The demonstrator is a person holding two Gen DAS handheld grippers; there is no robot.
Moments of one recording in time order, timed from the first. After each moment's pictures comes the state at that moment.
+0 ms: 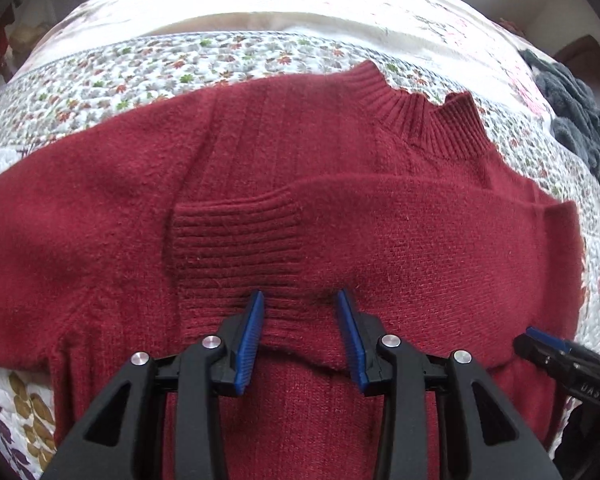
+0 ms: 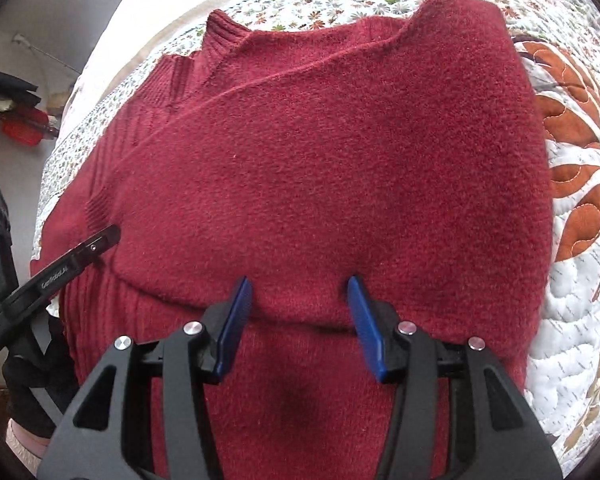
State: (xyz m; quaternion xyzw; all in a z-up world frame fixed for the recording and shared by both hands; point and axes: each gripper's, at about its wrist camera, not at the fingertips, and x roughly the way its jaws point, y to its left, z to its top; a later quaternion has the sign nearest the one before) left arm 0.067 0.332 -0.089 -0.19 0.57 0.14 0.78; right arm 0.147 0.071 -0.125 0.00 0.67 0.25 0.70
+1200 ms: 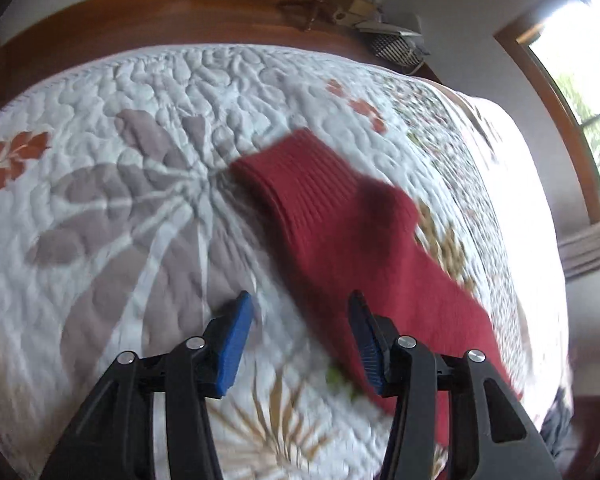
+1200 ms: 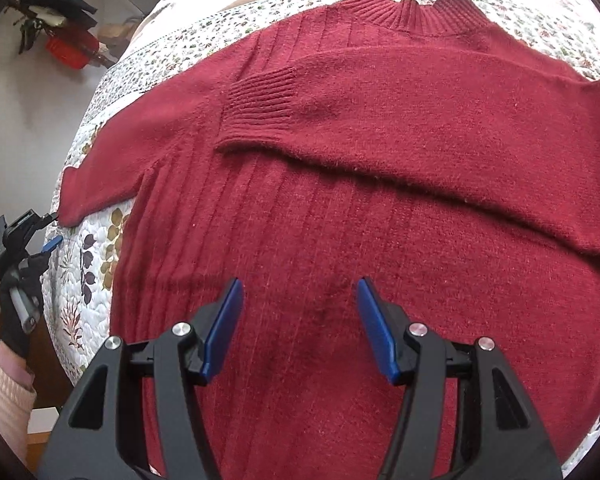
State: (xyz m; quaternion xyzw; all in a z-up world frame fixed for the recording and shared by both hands) left arm -0.300 0.675 -0.060 -0.52 0.31 0.45 0.66; right arm 0.024 0.197 -0.089 -0.07 0.65 0.34 0.67
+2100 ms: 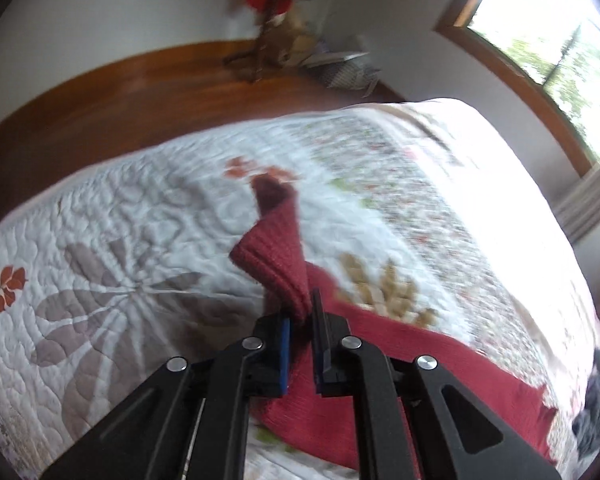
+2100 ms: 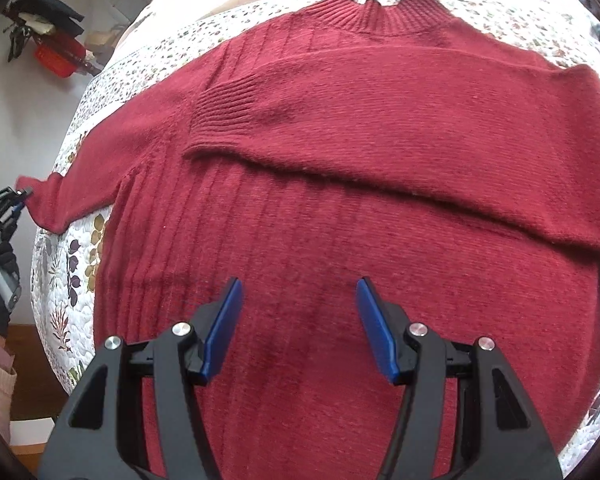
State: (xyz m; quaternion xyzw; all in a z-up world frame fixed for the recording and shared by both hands) left arm -0.207 0.655 0.010 -0.36 0.31 0.44 0.76; right arm 0.034 0.173 -0.088 -0.07 0.65 0.32 0.69
